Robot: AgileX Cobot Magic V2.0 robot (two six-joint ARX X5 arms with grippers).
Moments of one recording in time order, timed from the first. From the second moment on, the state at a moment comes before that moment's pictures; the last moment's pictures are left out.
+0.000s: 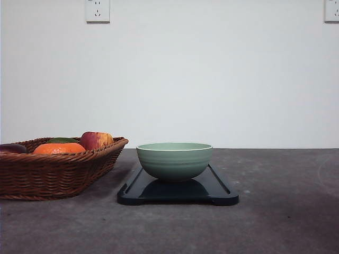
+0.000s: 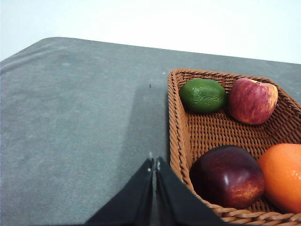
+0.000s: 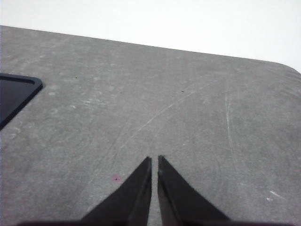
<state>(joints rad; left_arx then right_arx) 0.04 0.00 0.03 -0.18 0.00 -0.09 -0.01 0.00 0.02 -0.17 -0.05 -0.08</state>
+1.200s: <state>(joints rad) 0.04 0.00 0.03 -0.18 0.00 -0.09 -0.01 0.00 0.02 -0.17 -0.05 -0.08</state>
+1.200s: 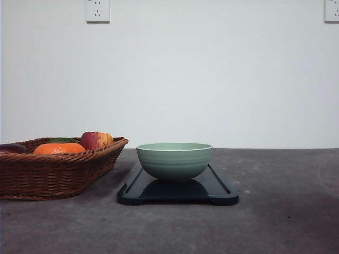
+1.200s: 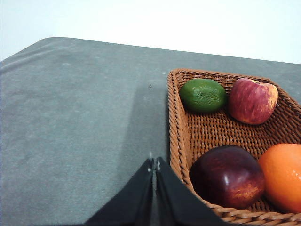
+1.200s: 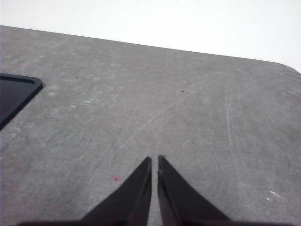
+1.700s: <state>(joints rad) 0.04 0.00 0.03 -0.18 0.00 -0.09 -0.01 0.00 0.02 -0.17 -0.05 -0.08</state>
